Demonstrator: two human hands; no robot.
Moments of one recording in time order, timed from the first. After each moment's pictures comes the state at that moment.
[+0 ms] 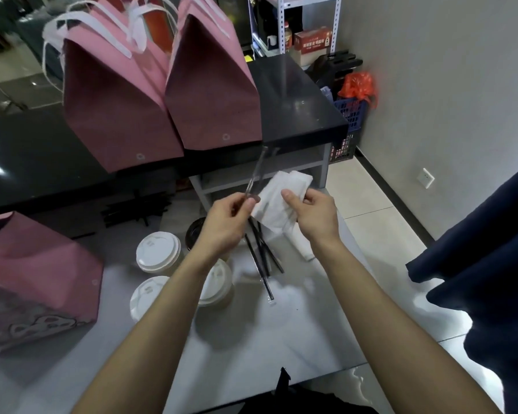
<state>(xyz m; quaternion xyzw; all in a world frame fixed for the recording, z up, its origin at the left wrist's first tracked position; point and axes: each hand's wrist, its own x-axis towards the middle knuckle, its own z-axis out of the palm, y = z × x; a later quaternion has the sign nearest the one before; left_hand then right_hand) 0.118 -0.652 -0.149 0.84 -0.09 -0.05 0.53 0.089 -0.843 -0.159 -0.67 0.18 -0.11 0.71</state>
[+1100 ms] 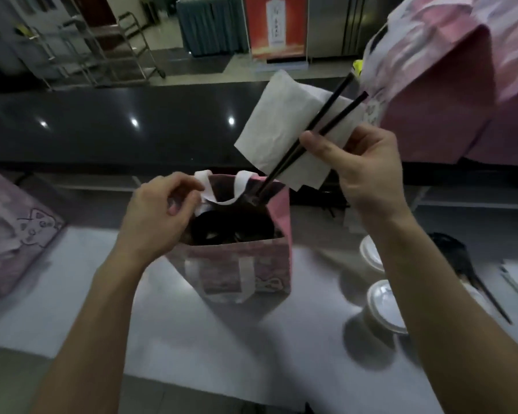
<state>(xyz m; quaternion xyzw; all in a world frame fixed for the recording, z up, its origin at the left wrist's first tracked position) 0.025 -0.147 -0.025 0.94 0.00 0.22 0.26 0.101 -0.450 0.003 -0.58 -0.22 -0.08 0.78</state>
